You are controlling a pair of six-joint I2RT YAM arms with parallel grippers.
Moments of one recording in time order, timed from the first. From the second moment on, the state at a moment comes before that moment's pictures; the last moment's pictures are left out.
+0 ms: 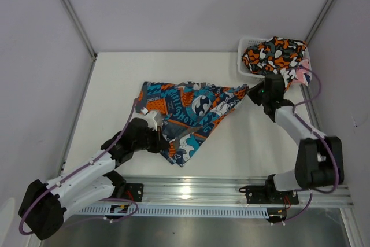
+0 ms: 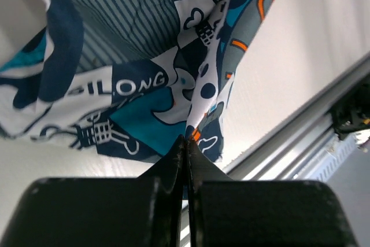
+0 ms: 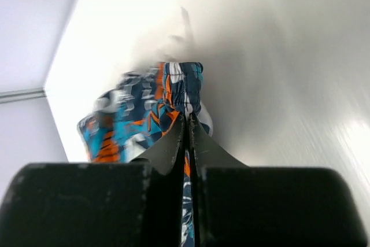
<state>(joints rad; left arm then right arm) -0.63 0.86 0.42 -0.25 0.21 -0.55 0.12 1.48 0.87 0.03 -0.03 0.97</state>
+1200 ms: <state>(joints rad) -0.65 0.67 1.77 -0.93 0.16 -0.25 0.23 0.82 1.63 -0.80 -0.14 0.78</state>
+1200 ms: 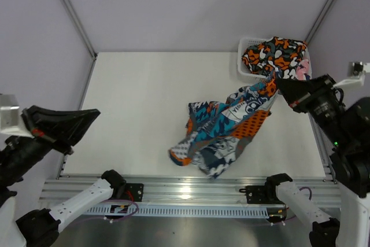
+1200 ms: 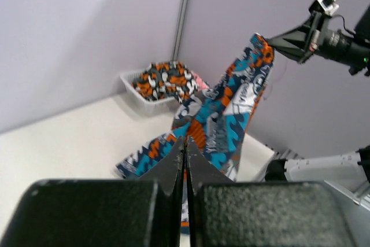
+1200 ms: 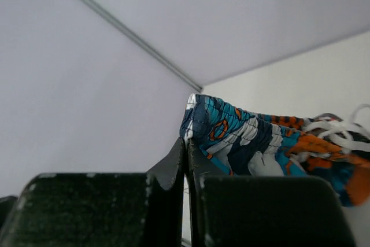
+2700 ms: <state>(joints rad) -1.37 1.32 0.85 0.05 -0.18 -0.63 0.44 1.12 1.47 -0.70 0.30 0.85</state>
